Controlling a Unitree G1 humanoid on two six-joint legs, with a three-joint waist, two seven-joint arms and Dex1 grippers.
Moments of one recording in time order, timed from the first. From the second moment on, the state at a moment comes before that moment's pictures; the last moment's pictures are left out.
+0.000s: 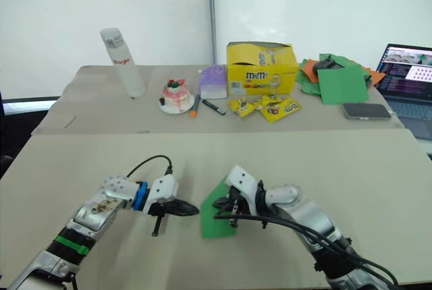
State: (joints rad) left arm -0.29 0.58 -0.32 0.08 -0.20 0.15 -1.31; right arm -0.25 -0.57 0.38 -0.27 0.30 0.67 0.85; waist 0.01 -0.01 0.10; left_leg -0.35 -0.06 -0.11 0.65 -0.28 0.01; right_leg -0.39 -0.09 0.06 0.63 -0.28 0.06
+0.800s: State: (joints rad) left arm -0.65 0.51 -0.37 0.44 -0.04 -0.41 -1.39; right arm -0.05 -0.72 -0.01 -0.59 0.47 0.94 0.70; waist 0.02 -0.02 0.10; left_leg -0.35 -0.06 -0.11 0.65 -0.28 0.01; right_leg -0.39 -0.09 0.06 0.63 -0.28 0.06
